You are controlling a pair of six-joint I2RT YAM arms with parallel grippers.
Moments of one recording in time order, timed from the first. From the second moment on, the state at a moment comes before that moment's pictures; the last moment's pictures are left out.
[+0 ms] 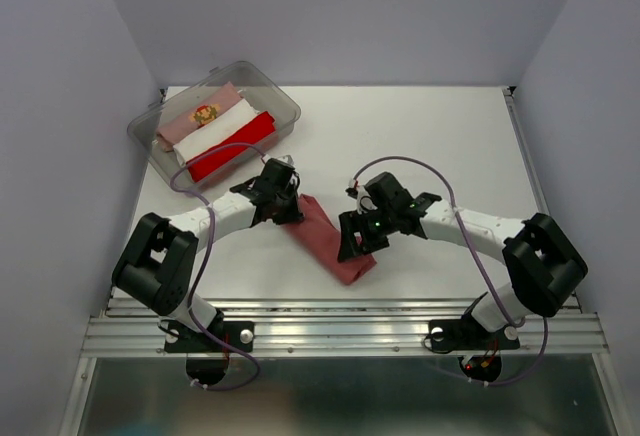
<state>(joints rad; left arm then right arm) -0.55 1.52 0.84 -0.26 0.04 -0.67 0.70 1.49 0.87 -0.36 -0.49 0.44</state>
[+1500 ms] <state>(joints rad) -0.55 1.36 1.12 -0.47 -0.08 -0.65 0.85 1.28 1.00 -0.55 -0.02 0.48</state>
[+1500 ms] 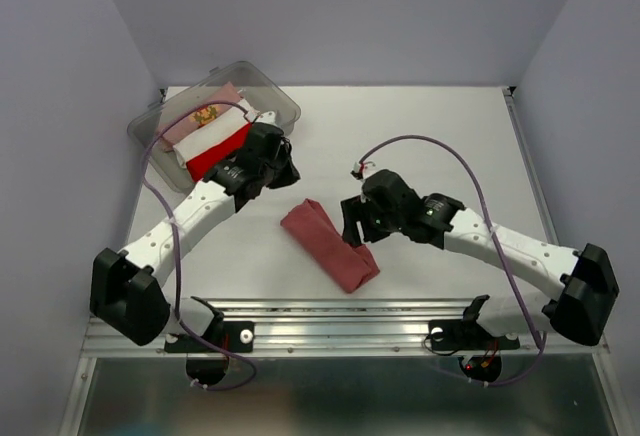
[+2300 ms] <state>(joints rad) -0.28 1.12 1.01 -0.61 -0.15 -0.64 1.29 1.93 1.34 -0.62 0.72 0.27</state>
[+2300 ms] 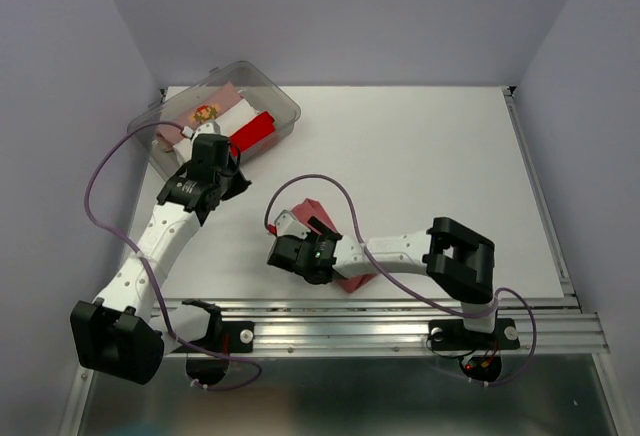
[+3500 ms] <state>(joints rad) -0.29 1.14 0.95 -0.58 -0.04 -0.62 0.97 1.60 0.84 -0.03 -0.25 0.25</state>
